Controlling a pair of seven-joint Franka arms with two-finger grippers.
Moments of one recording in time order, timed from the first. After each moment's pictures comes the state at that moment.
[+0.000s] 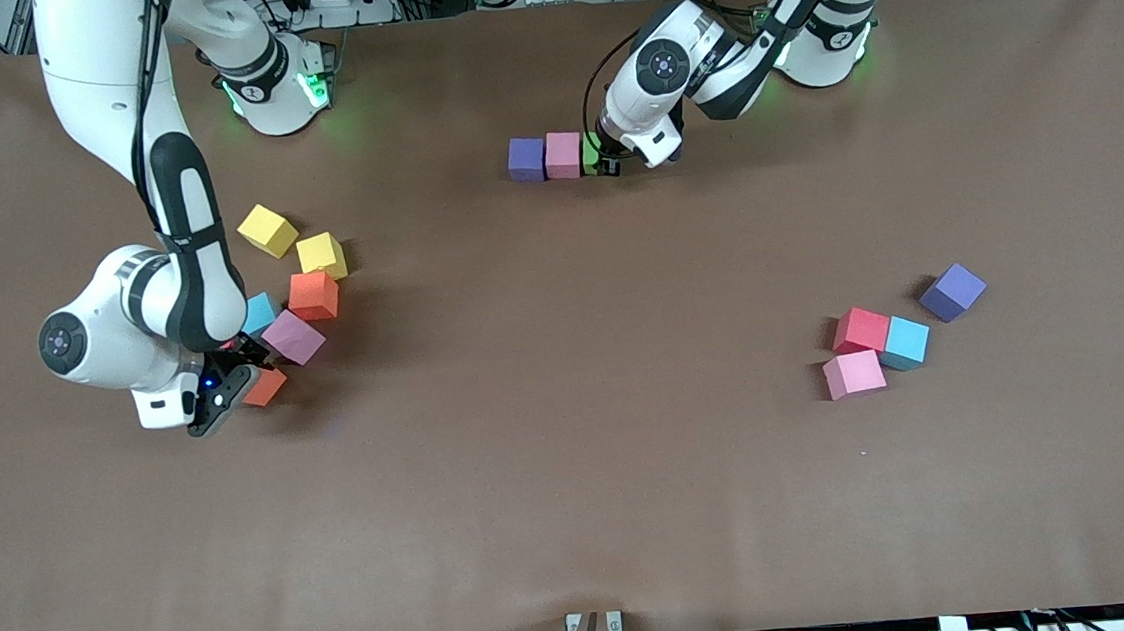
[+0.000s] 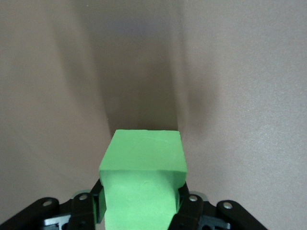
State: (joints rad) left arm -0.24 0.32 -0.78 -2.46 -0.30 2.69 -2.20; right arm 0.62 0.60 -0.68 -1.94 0.65 2.19 -1.26
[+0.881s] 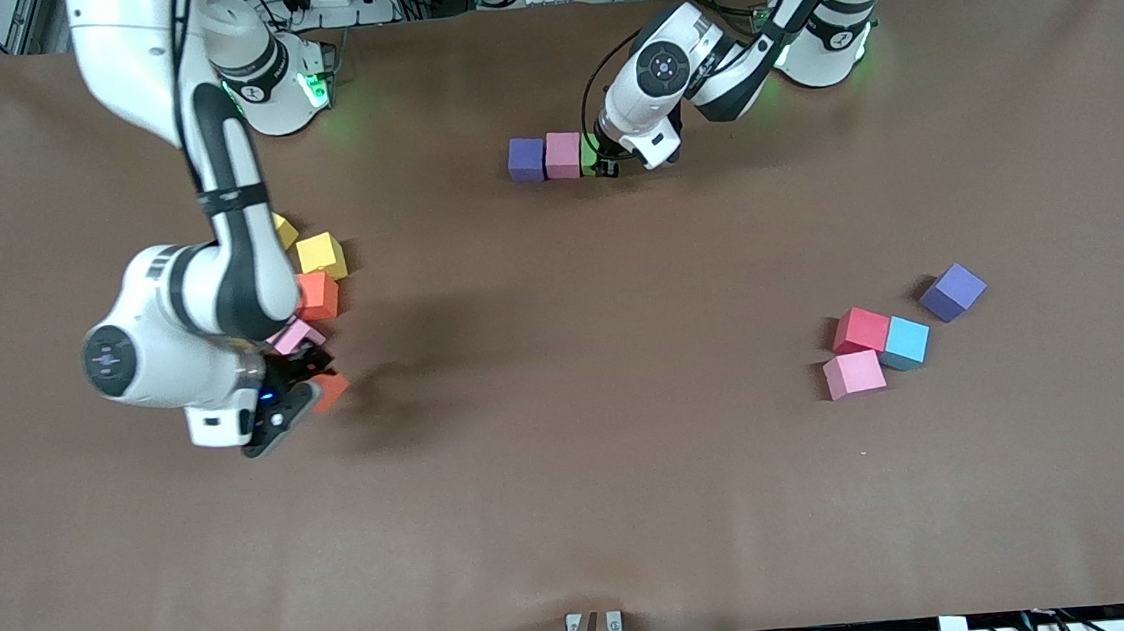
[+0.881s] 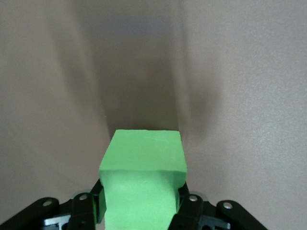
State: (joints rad) left arm -0.24 0.35 -0.78 -2.46 -0.30 2.71 -2.20; right arm 0.79 0.59 -0.68 -1.75 0.62 1.99 -0.78
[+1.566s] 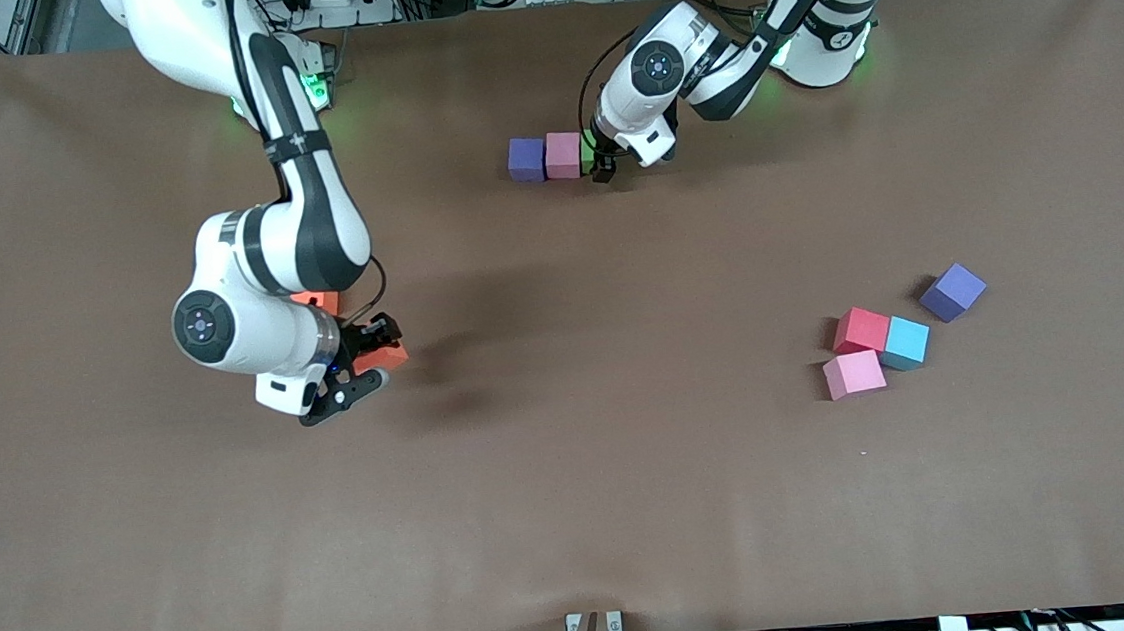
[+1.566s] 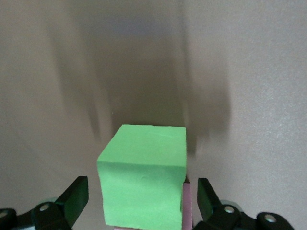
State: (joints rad) left arm -0.26 0.36 -0.79 -2.45 -0.30 2.71 -2.20; right arm 0.95 0.55 -0.72 -1.75 0.61 1.95 -0.37
